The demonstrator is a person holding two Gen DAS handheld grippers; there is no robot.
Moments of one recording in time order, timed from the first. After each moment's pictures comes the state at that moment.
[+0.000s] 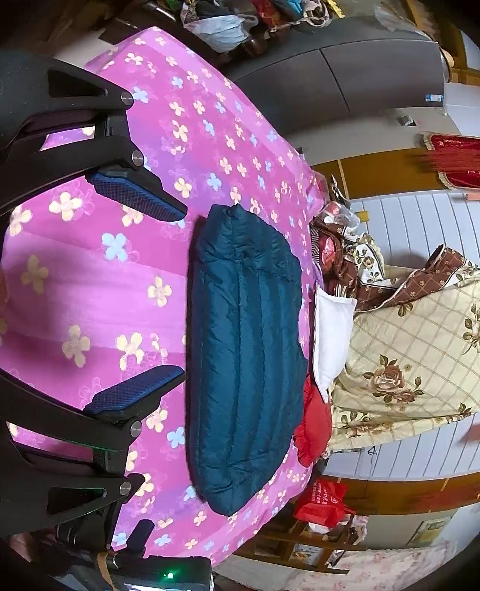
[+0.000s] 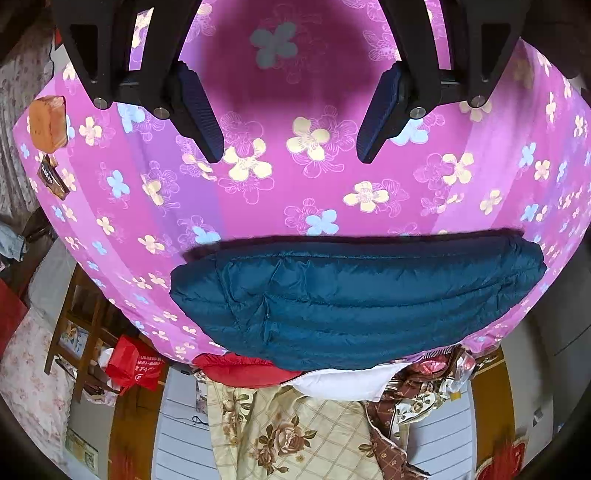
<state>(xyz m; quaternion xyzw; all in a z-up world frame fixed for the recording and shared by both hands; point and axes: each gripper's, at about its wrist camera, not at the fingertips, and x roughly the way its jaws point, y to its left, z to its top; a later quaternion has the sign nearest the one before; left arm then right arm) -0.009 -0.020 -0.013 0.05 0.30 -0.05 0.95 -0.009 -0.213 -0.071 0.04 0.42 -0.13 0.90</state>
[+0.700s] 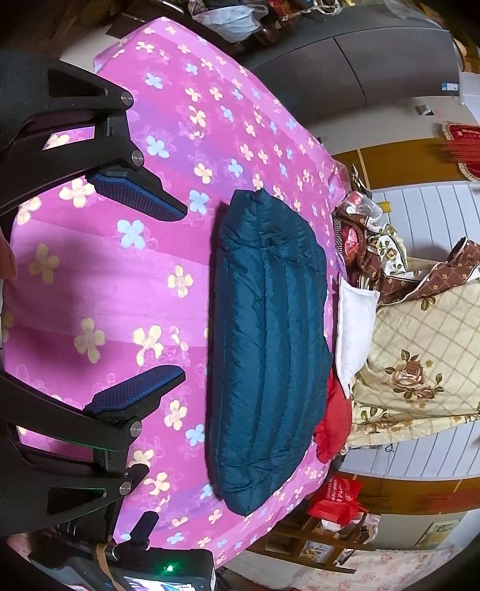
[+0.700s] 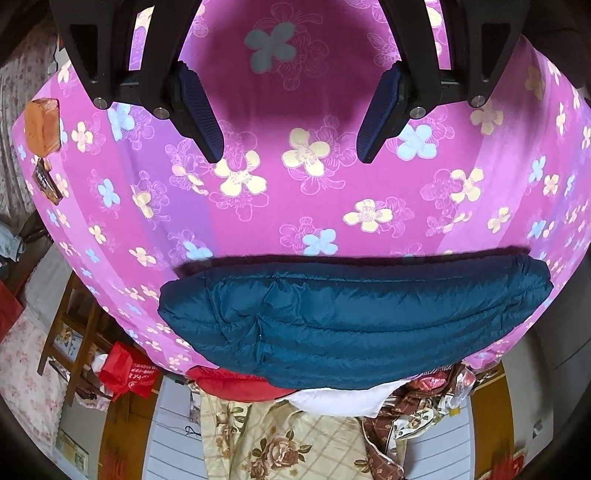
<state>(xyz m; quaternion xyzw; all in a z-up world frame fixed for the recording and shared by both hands) 0.001 -0.024 -0.029 0.04 0.34 -0.06 0.94 -0.002 -0.208 -0.089 0.04 0.45 -0.13 0.89</state>
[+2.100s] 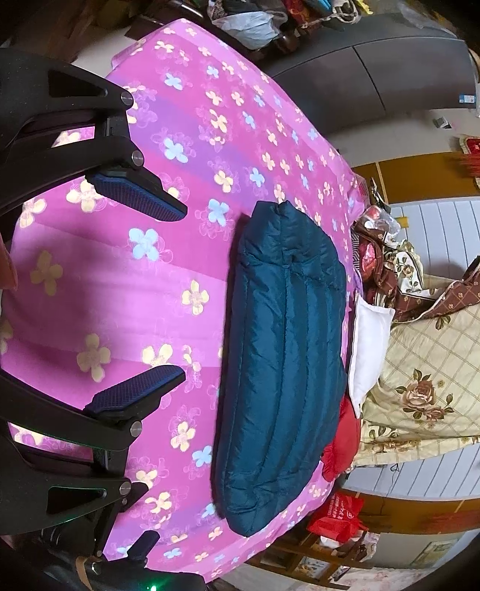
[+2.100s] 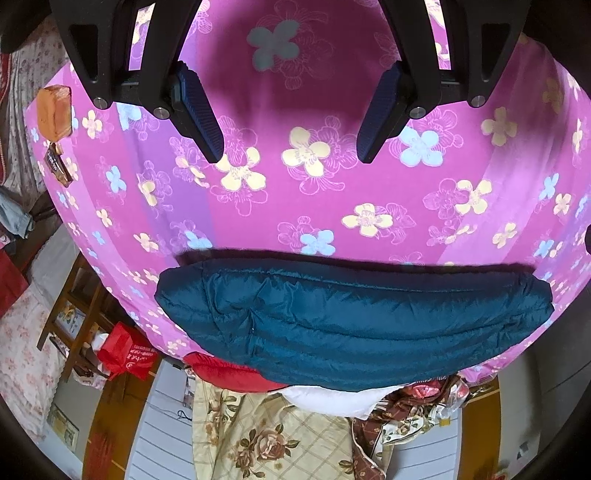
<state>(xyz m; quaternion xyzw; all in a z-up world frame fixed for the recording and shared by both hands) 0.012 -0.011 -0.049 0.03 0.37 -0.03 0.93 -0.002 -0.194 -0.093 -0.01 0.44 -0.14 0.89</state>
